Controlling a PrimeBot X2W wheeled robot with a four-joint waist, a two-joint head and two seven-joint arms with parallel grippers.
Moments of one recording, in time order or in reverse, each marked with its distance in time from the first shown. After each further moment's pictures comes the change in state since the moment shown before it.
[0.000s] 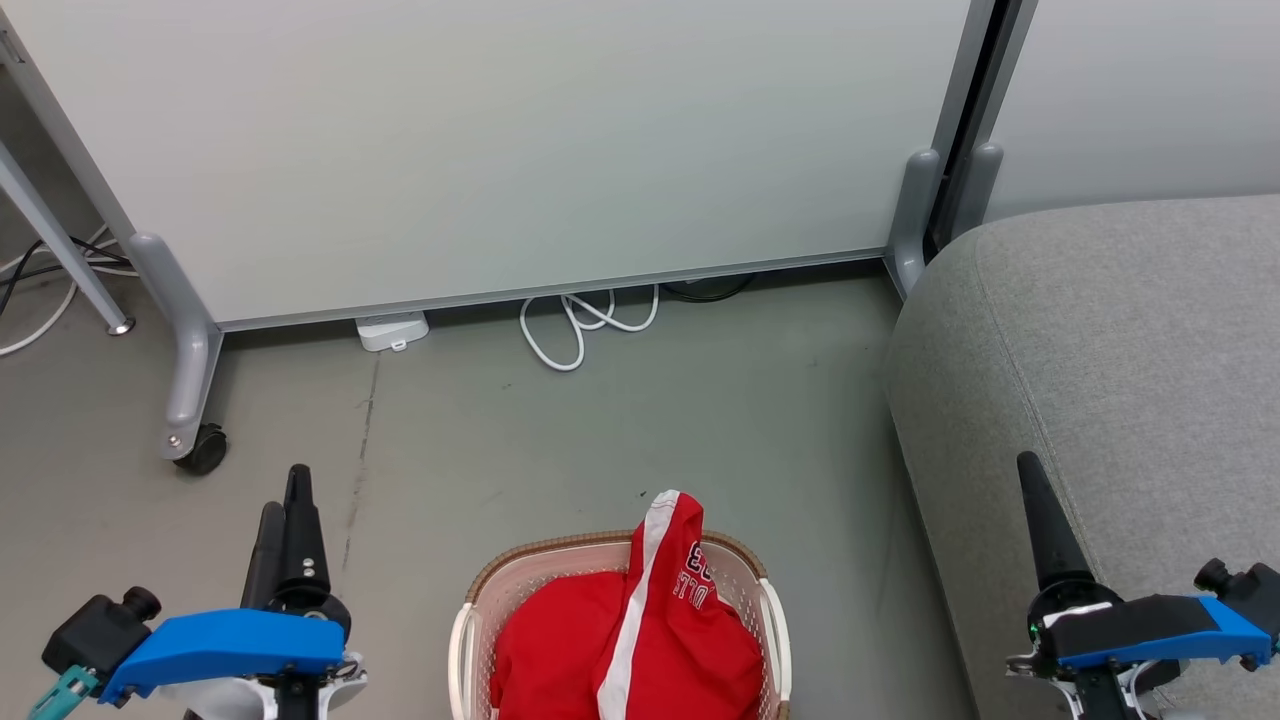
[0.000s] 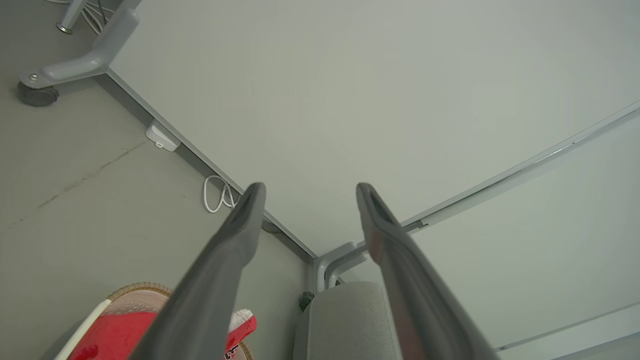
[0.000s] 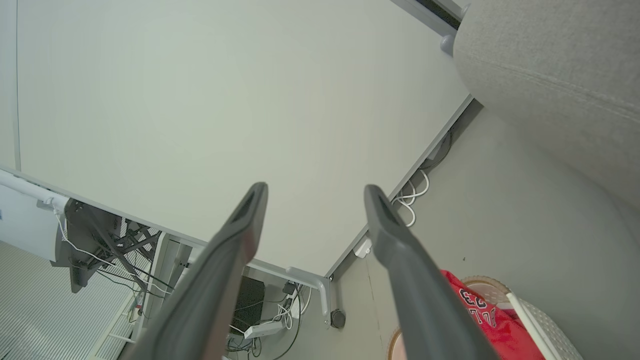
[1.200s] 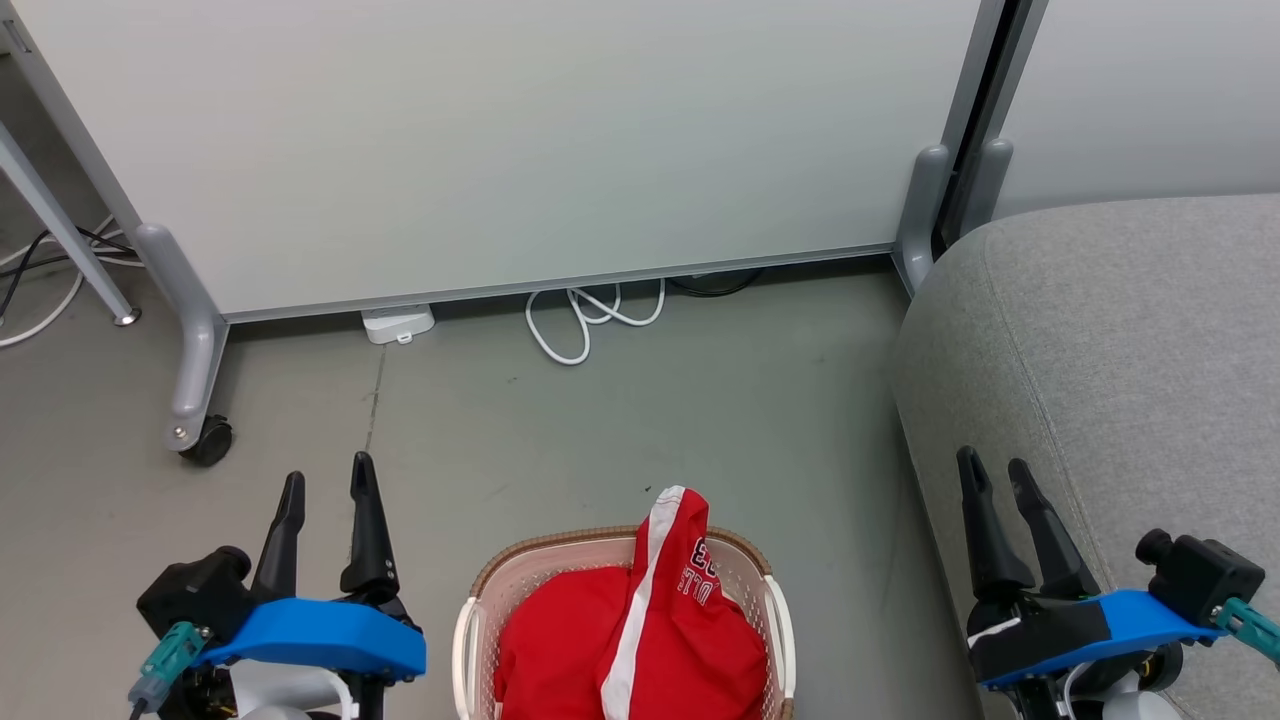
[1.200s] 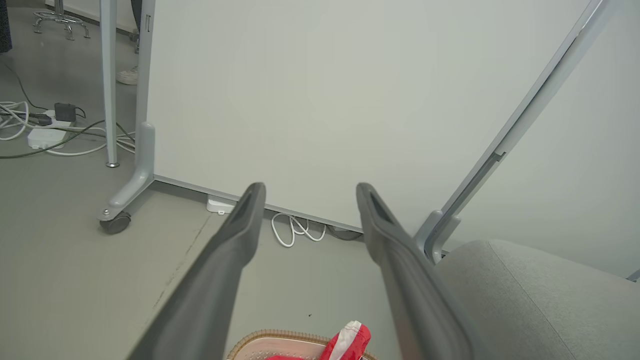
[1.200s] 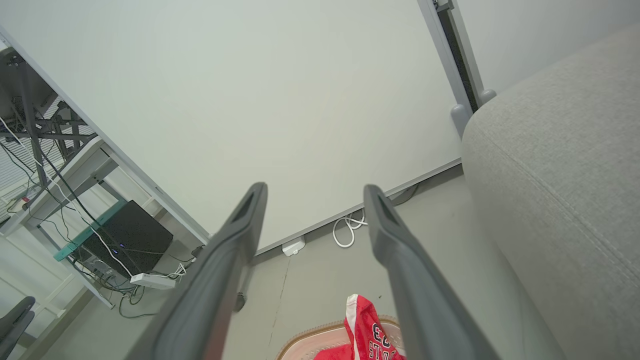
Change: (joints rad) left arm -0.015 0.052 -0.155 0.004 0.520 0.106 -0.111; right arm -0.005 -0.002 0.071 -0.023 -0.532 0.001 -0.113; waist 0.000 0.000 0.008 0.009
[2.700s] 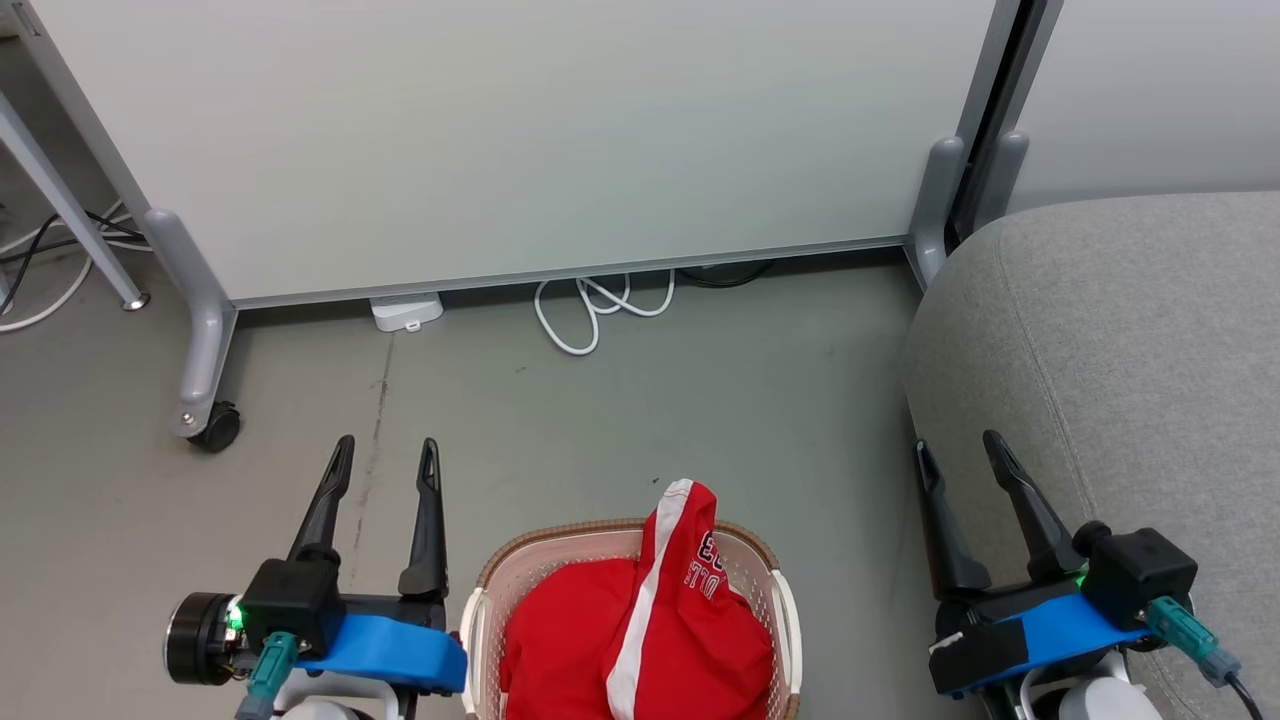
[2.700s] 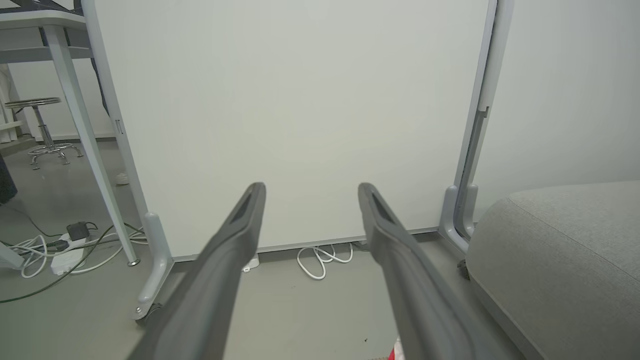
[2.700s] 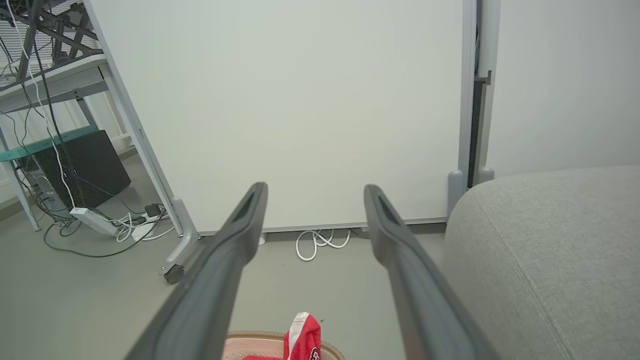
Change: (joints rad) left arm -0.007 0.004 -0.060 -0.016 0.356 -0.022 -0.096; right arm -0.021 -0.003 0.040 -0.007 -0.378 0.000 -0.096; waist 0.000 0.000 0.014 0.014
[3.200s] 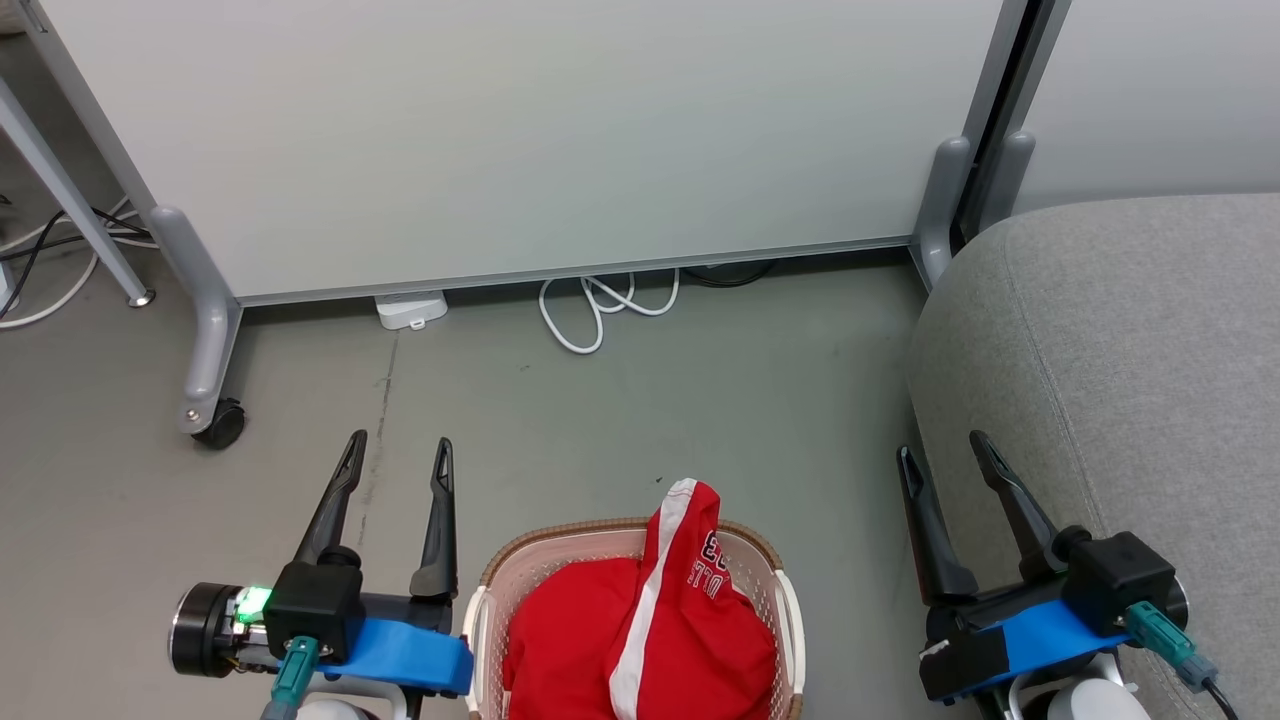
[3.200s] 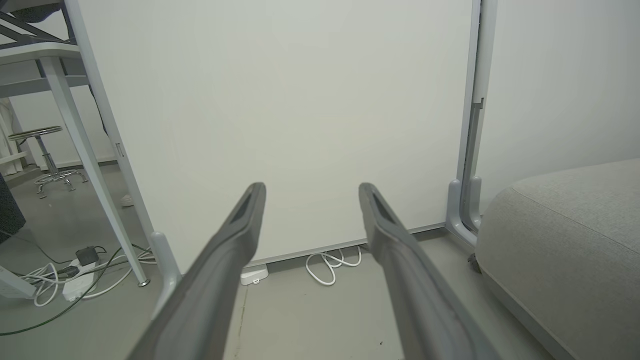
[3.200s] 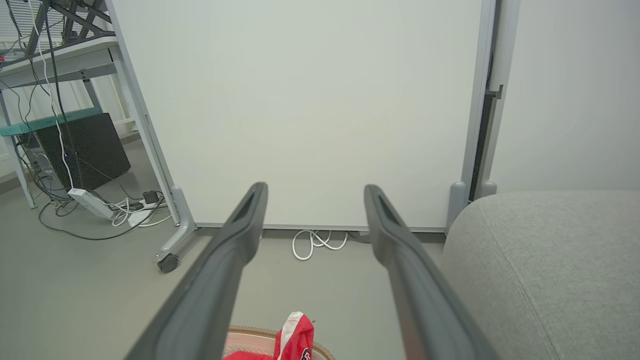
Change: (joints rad) left arm -0.002 -0.014 0.008 0.002 0.105 -0.021 -0.022; right arm -0.001 -0.001 0.017 0.004 -0.078 0.000 -0.022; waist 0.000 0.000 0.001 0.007
